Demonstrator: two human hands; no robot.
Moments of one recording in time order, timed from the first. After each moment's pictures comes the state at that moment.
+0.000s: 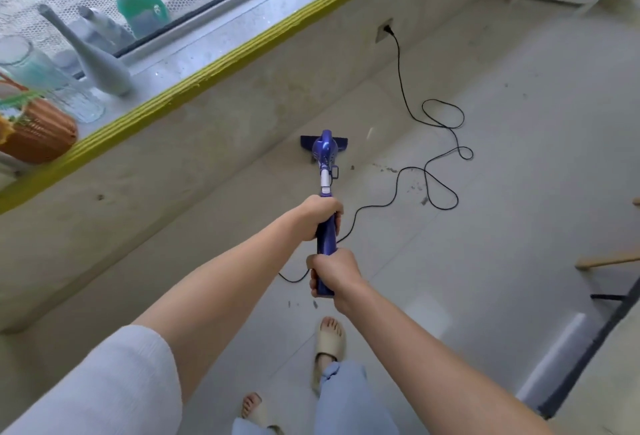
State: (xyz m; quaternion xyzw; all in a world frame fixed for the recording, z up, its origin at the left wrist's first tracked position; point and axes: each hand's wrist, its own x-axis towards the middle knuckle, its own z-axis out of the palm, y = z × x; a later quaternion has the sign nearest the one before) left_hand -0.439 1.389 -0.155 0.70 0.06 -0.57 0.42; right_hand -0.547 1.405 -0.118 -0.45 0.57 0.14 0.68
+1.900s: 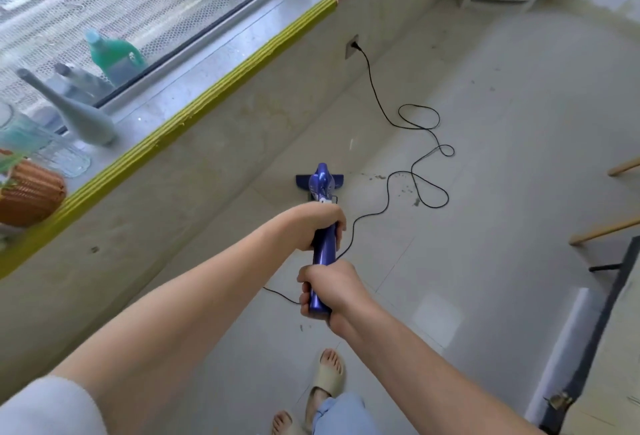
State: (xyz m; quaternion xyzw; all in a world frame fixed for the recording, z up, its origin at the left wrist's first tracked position) left_hand -0.411 1.393 -0.109 0.72 -0.01 -0.63 0.28; right_hand -0.524 1.426 -0.066 -0.35 0.55 0.08 0.75
